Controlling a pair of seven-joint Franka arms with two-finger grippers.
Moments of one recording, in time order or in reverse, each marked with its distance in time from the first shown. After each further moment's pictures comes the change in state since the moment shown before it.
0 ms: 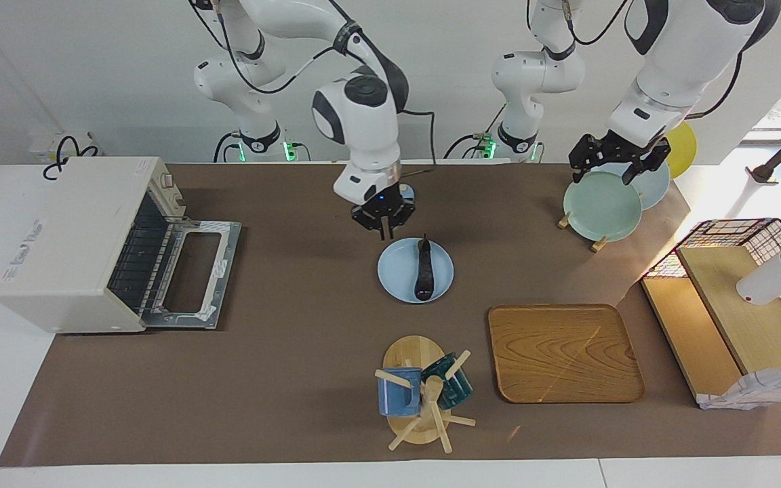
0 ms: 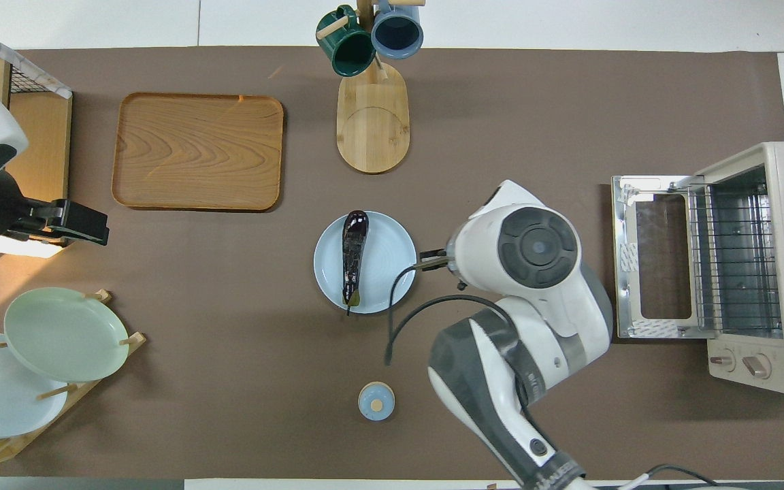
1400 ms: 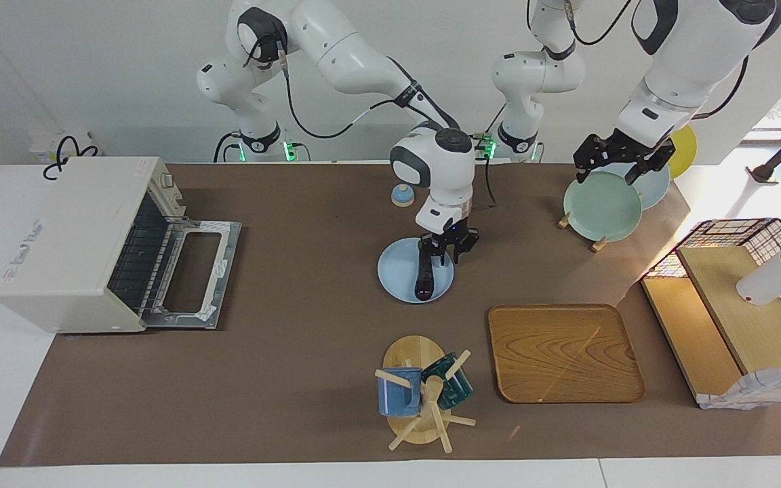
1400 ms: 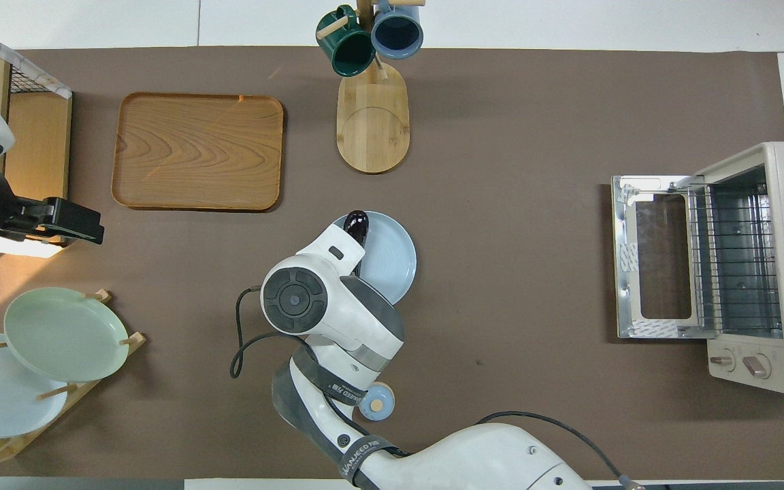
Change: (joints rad) left arm 0.008 0.000 0.014 0.000 -0.005 0.000 0.005; right arm 0.143 0.296 -0.003 0.074 -0.108 0.273 0.179
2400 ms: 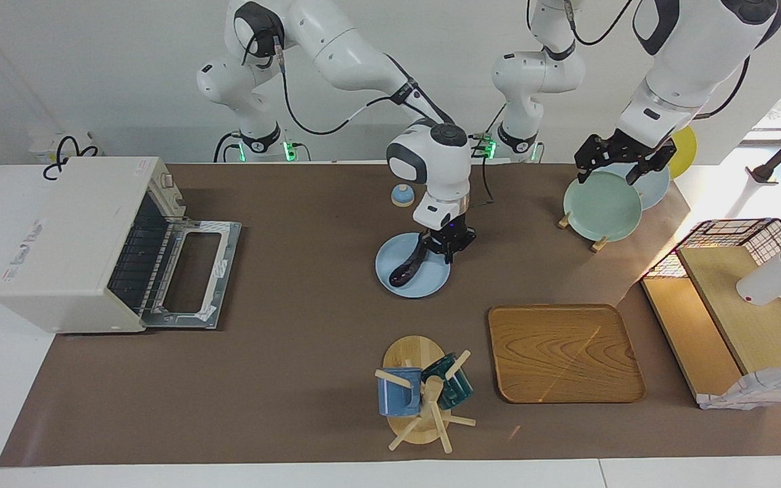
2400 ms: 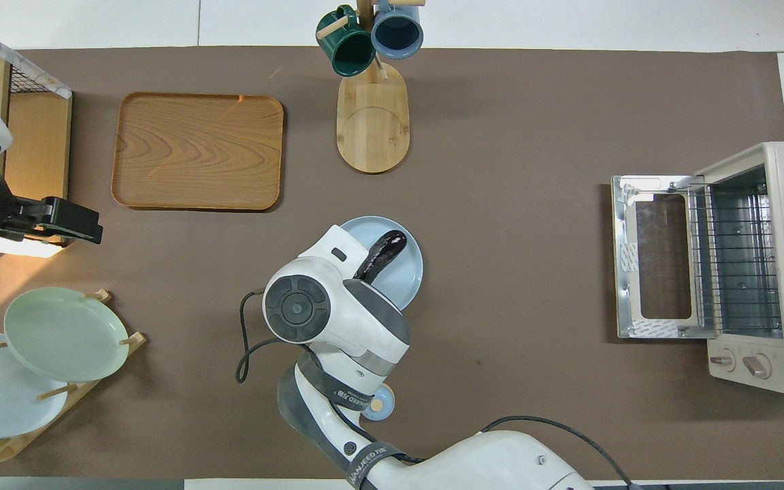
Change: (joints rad) left arm 0.000 0.000 0.003 0.000 0.000 0.000 0.000; right arm 0.000 -0.033 -0.006 -0.017 -0.067 -0.029 0.000
